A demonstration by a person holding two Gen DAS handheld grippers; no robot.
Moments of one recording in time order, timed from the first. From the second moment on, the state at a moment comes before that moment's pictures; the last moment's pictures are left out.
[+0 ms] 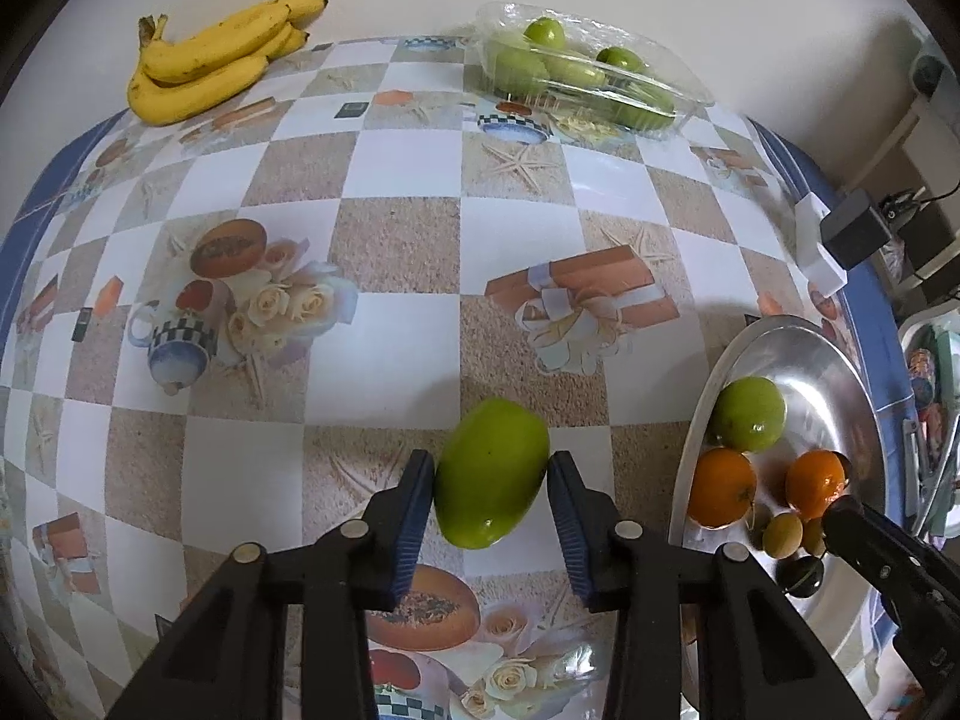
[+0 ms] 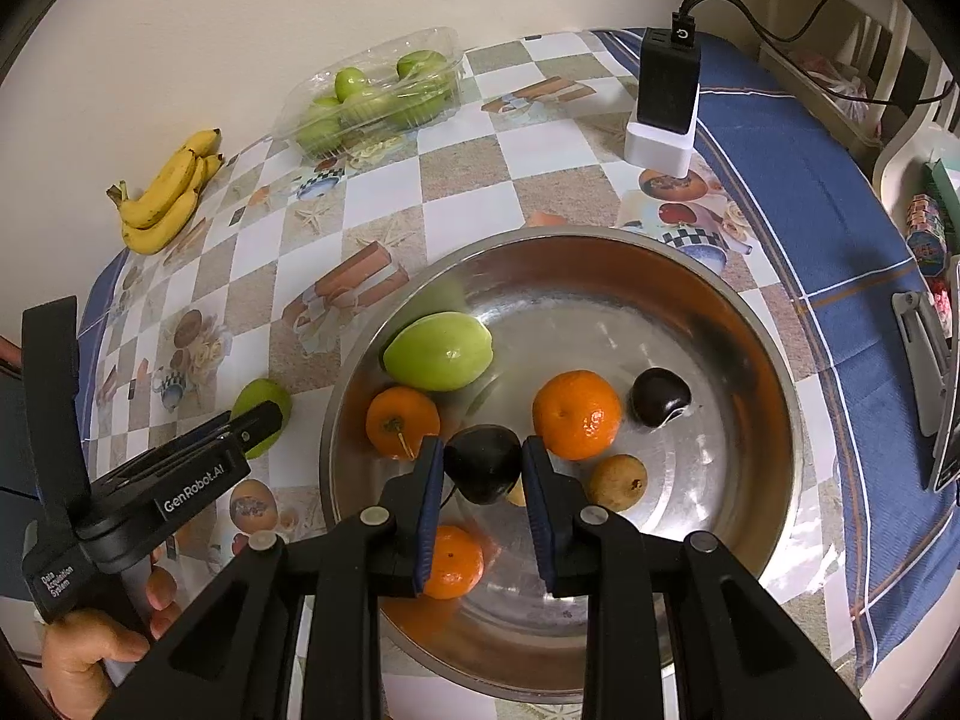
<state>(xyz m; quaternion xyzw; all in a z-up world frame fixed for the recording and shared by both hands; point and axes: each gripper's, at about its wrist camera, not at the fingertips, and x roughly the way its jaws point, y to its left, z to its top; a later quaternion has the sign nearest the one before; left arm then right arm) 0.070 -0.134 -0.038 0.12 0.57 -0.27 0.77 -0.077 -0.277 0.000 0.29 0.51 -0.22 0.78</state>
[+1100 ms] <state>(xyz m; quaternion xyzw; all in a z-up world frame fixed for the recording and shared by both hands) -0.004 -0.191 -0.002 0.16 0.57 -0.38 0.72 -0.101 -0.300 -0.016 0.32 0.53 -0.25 0.74</state>
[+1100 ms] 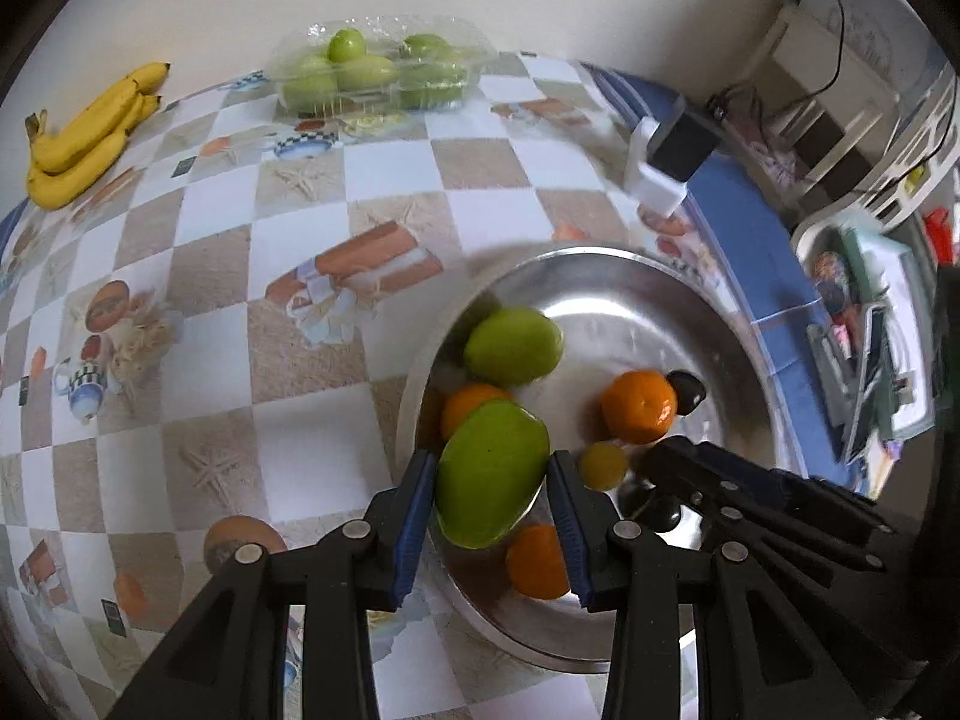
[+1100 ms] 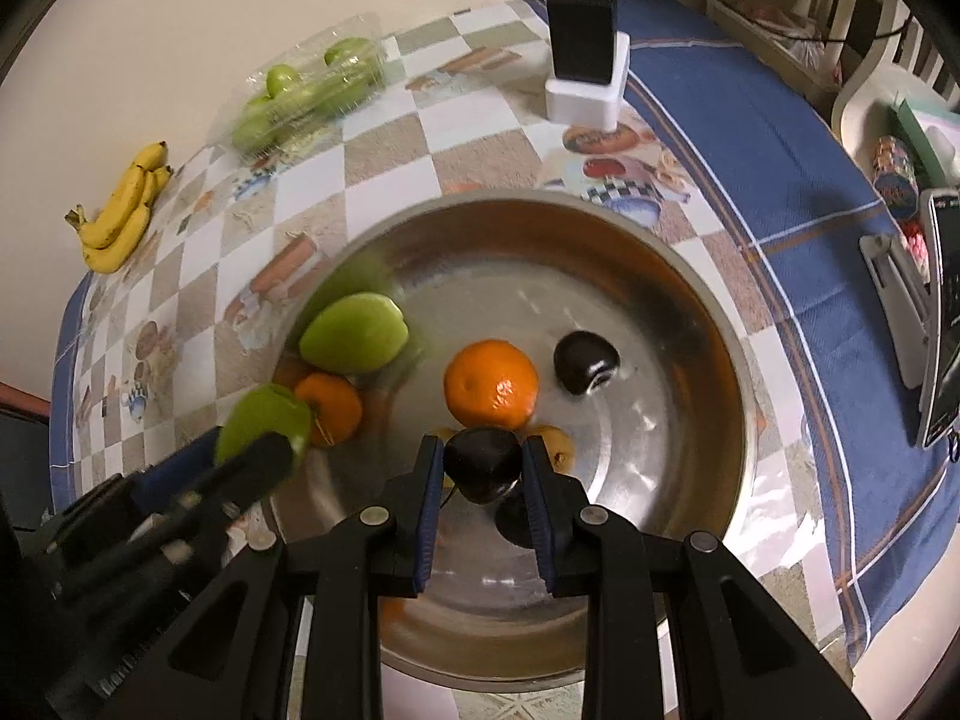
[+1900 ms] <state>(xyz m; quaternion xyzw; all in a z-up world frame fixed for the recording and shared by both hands) 0.012 -0.167 0.007 0.09 0.59 -0.36 0.72 -0.103 -0.298 -0.018 0.31 0.54 -0.26 0.74</state>
